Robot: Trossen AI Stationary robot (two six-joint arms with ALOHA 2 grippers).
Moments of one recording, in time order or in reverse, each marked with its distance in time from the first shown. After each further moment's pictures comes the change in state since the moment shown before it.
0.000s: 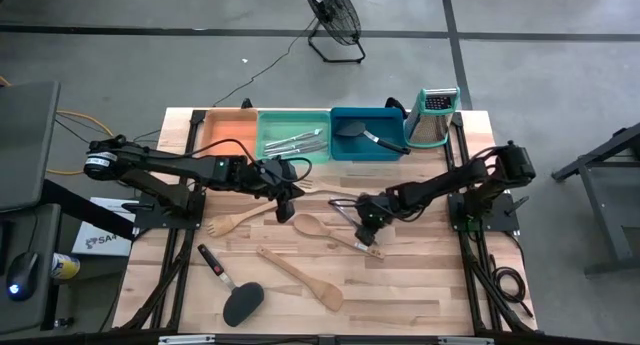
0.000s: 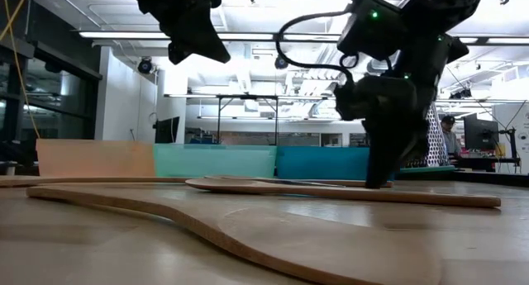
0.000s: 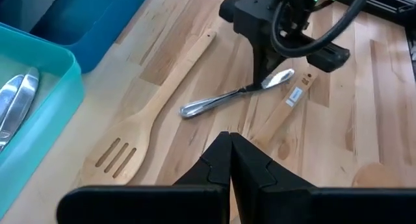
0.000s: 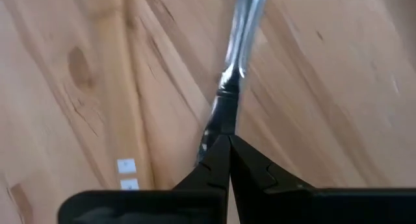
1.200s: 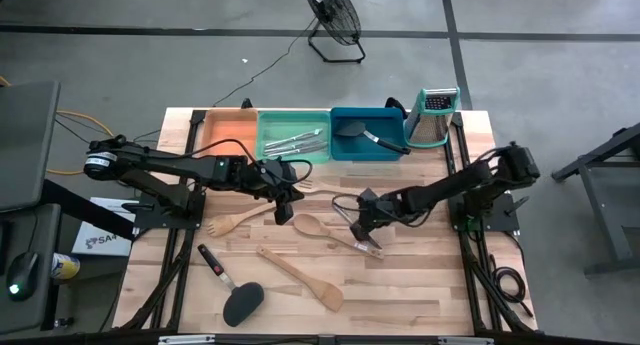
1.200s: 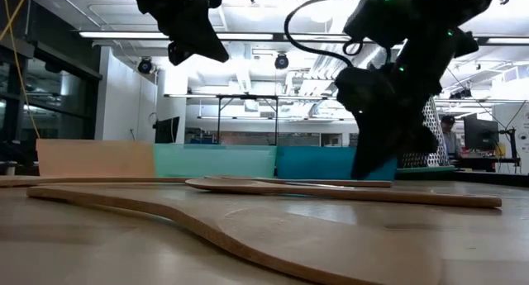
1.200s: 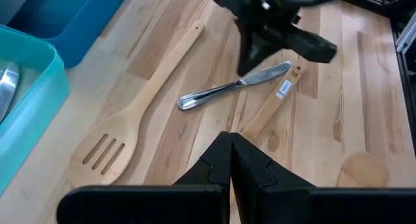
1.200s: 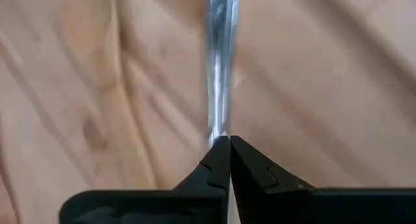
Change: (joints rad) left arm 0.002 0.001 0.000 -0.008 0.050 0.005; right arm 0.046 -0.062 -0.010 0.139 0.137 0.254
